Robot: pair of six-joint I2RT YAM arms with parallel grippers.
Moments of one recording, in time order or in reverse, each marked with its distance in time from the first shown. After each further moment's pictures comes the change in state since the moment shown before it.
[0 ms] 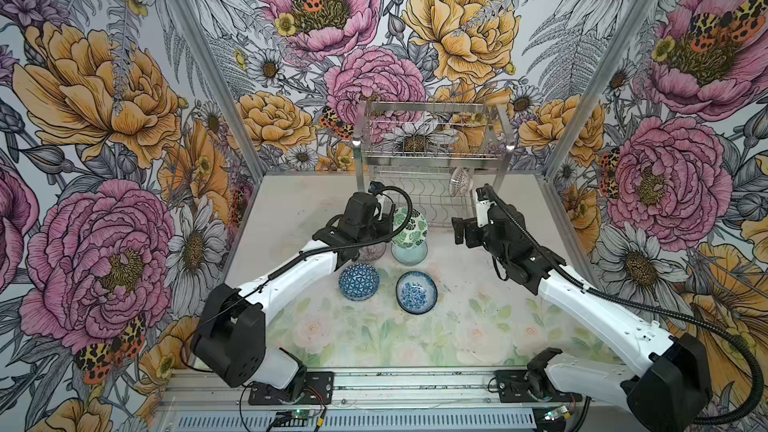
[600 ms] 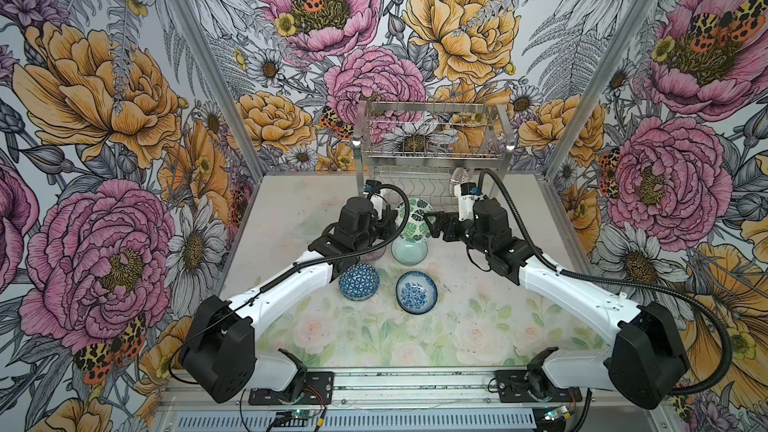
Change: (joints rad) left arm -0.035 -0.053 -0.072 0.180 0.027 -0.082; right arm 0.036 0.185 0.017 0.240 -0.304 0.341
